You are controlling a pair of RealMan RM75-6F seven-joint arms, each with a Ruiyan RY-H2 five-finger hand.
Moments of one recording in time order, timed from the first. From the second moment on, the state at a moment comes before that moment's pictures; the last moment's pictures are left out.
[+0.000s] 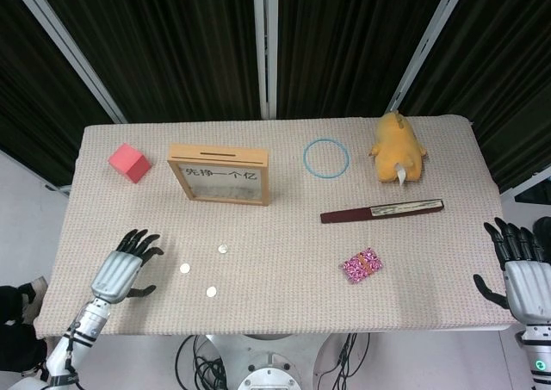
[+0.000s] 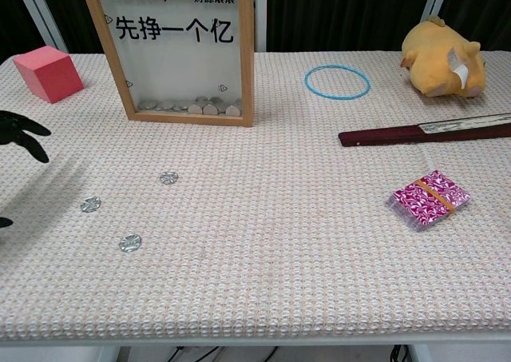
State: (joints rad) left arm -0.30 -1.44 0.01 -1.37 1.60 1.23 0.01; right arm 0.05 -1.06 0.05 -1.66 -1.50 1.49 -0.02
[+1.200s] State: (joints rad) left arm -0.36 -1.60 0.01 -1.27 1.56 1.21 0.01; right arm 0.05 -1.05 0.05 -1.64 -1.50 1.47 0.04
